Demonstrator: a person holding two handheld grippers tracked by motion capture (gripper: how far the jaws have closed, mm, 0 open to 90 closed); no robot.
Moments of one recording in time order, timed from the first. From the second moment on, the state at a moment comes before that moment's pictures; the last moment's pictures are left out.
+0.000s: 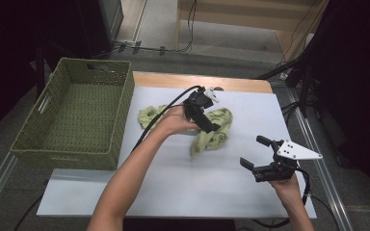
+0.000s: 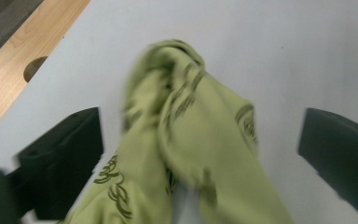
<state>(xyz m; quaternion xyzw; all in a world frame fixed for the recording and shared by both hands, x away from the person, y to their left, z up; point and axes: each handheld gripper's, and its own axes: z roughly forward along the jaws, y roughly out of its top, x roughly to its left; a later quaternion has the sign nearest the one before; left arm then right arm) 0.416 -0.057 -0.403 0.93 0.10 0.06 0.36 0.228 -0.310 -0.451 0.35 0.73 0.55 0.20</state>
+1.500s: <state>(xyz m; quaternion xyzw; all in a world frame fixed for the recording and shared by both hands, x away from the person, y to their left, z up) 0.347 0.129 -0.362 0.85 0.22 0.13 0.46 0.235 -0.299 -0.438 0.35 0.72 0.56 0.21</state>
